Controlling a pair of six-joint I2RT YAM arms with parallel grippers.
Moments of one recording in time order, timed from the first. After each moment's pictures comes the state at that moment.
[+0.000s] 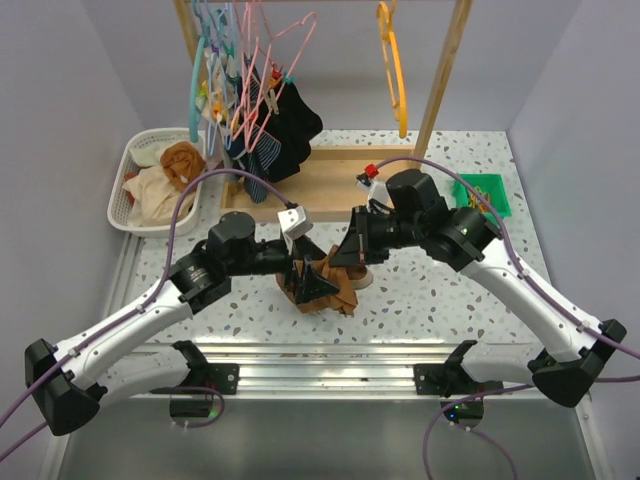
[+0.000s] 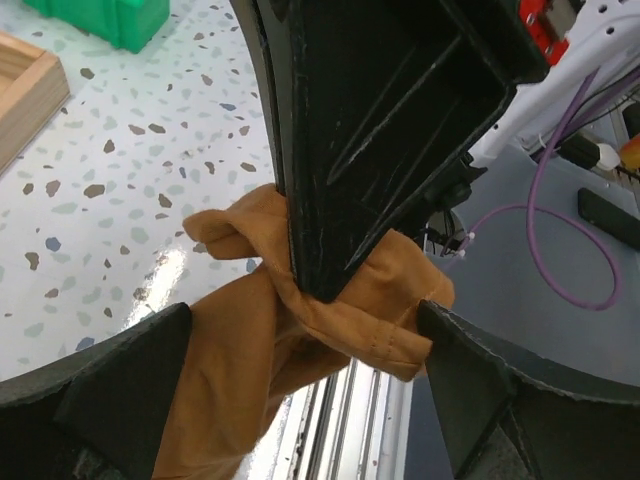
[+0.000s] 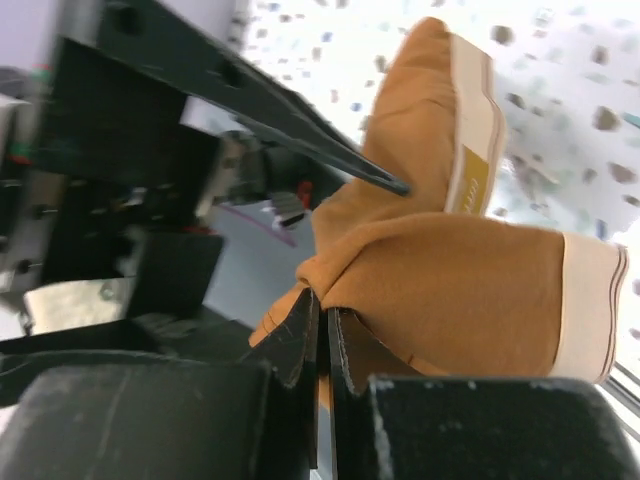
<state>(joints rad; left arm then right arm) -0.80 1.00 0.88 -0.13 0.55 -0.24 0.75 1.23 1.39 -0.85 -0.41 0.74</state>
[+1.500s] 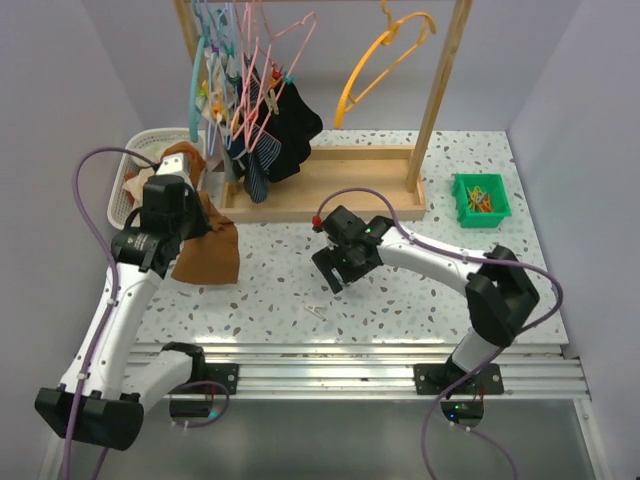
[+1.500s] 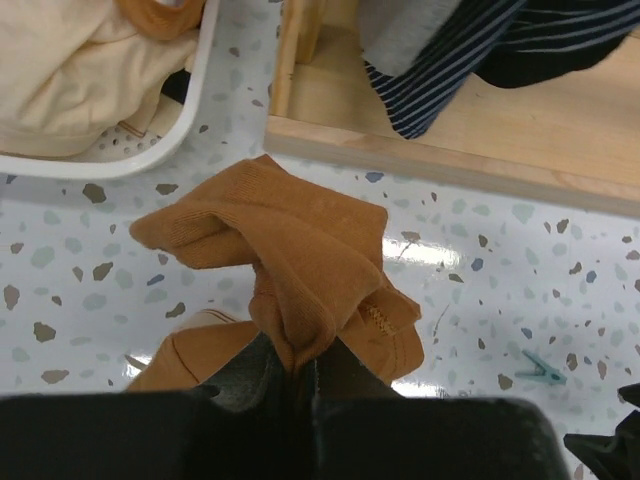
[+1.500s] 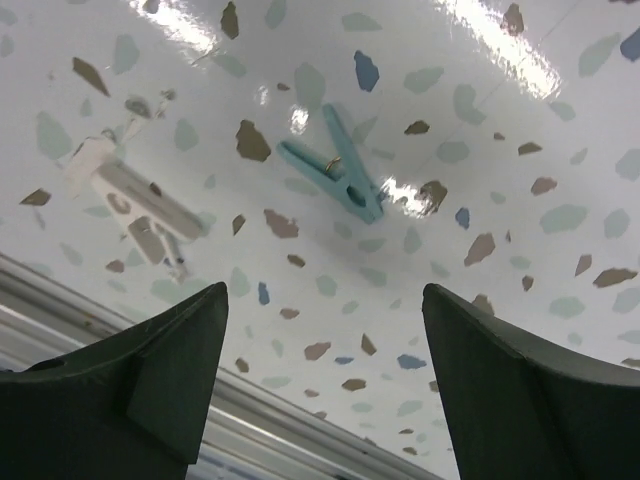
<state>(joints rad) -0.22 0.98 1.12 -0.76 -0.18 -0.37 0.83 1.63 1.20 -0.77 0.02 0.25</state>
